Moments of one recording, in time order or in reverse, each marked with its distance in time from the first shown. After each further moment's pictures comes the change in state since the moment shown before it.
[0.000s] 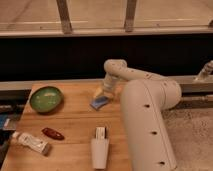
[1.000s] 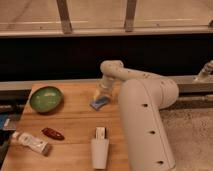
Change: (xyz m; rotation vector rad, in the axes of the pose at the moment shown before) arm 0.002 0.014 0.007 0.019 0.007 -0.051
